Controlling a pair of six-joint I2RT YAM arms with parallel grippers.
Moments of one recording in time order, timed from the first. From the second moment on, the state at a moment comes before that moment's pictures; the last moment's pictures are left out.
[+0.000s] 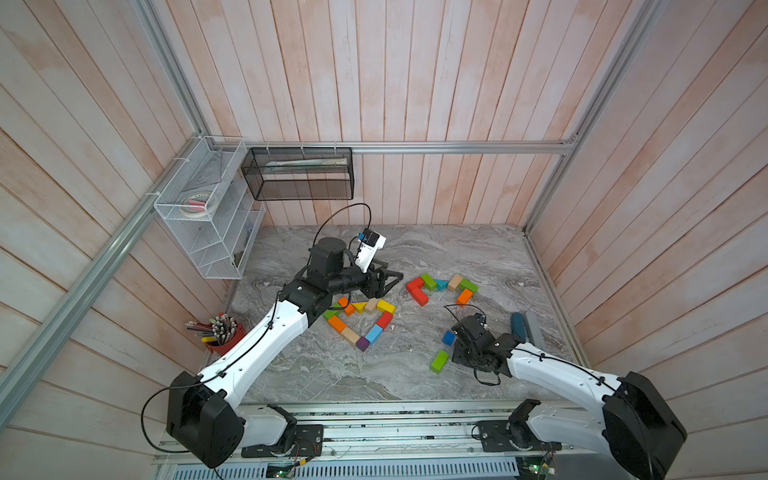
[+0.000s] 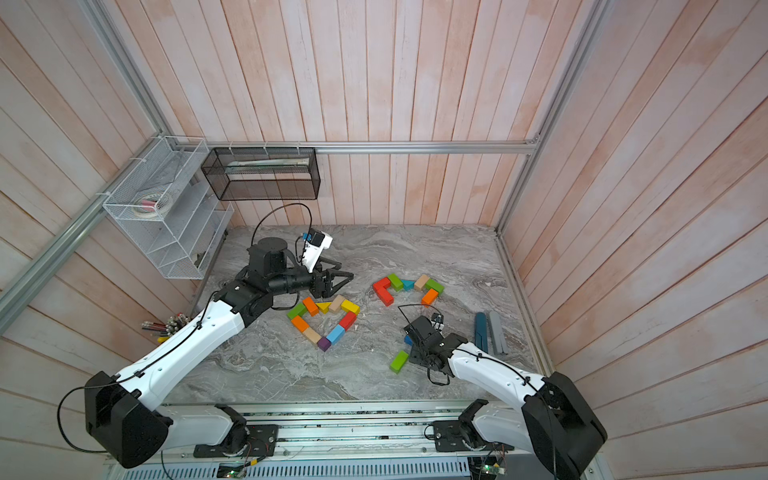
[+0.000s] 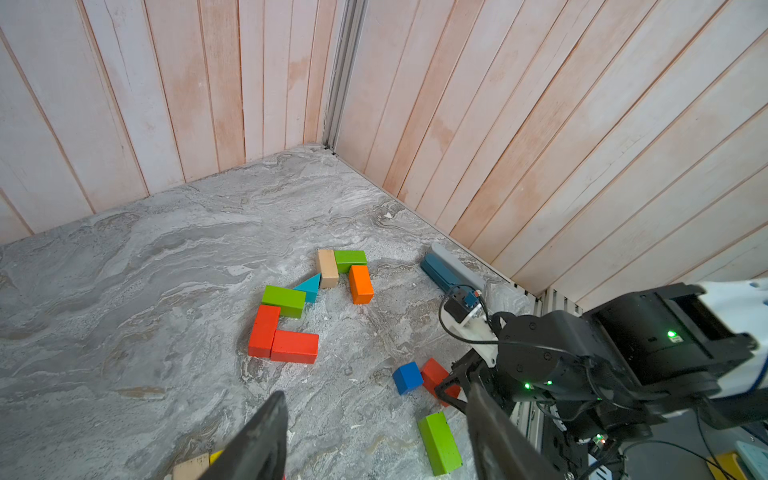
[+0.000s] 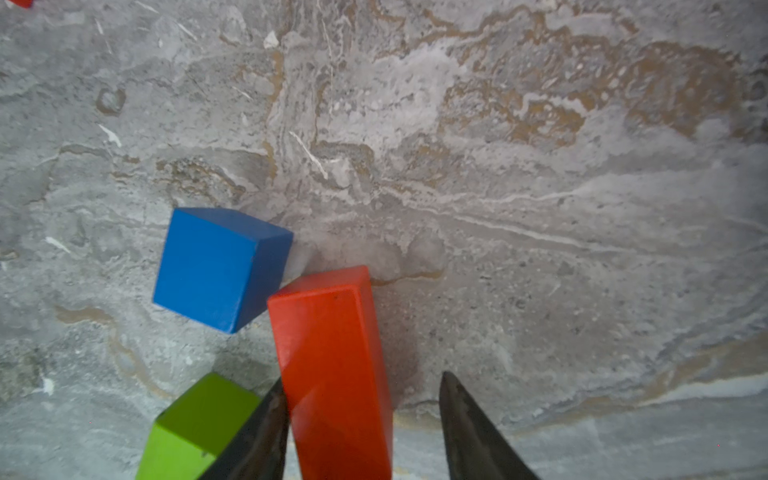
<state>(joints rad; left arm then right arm) -0.51 1.33 1.18 -0.21 0.57 -0.10 0.67 1.18 0.53 -0.57 0.23 0.90</state>
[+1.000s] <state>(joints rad) -0.51 1.32 1.18 -0.21 0.61 -0.09 0.53 1.22 0.77 -0.46 0.18 0.31</state>
